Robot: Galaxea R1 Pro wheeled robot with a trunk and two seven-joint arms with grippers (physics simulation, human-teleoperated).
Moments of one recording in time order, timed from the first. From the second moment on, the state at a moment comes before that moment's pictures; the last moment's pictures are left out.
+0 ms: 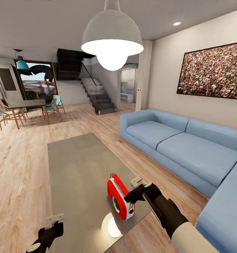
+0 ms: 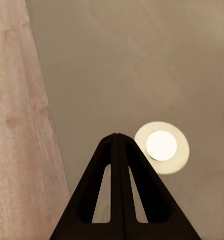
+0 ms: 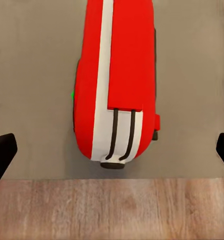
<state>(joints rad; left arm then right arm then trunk) -0.22 -0.10 0.52 -0.92 -0.27 0.11 -0.15 -0.60 0.04 0.40 -0.95 0.12 0.74 0.30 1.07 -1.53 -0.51</state>
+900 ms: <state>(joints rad) -0.22 -0.07 0.53 -0.92 -0.27 0.10 -0.14 -0.59 -0.09 0.40 -0.59 0.12 0.56 0.26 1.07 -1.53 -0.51</state>
